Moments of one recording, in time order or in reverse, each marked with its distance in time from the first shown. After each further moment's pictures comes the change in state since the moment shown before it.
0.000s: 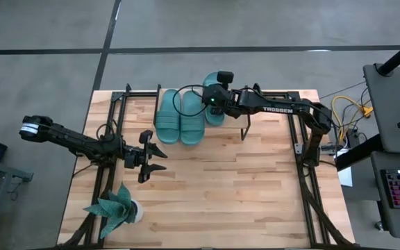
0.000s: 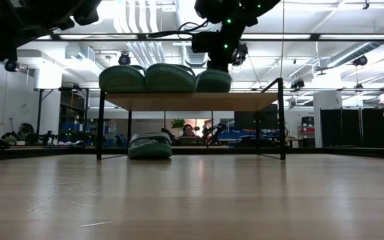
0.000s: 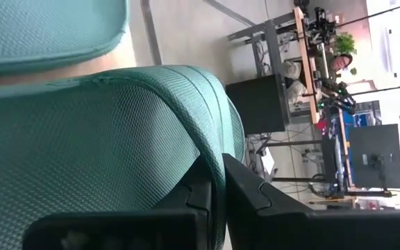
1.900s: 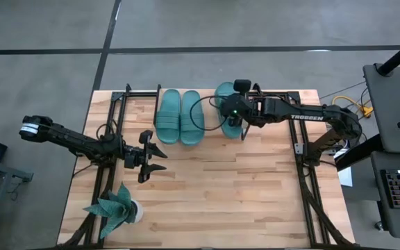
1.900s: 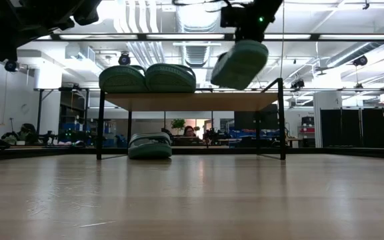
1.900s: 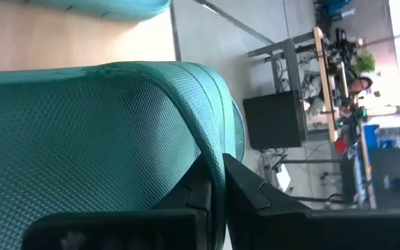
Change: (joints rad) left arm 0.000 0.000 0.000 0.000 0.000 0.000; right arm 0.105 -0.304 -0.197 -0.169 -0.044 0.052
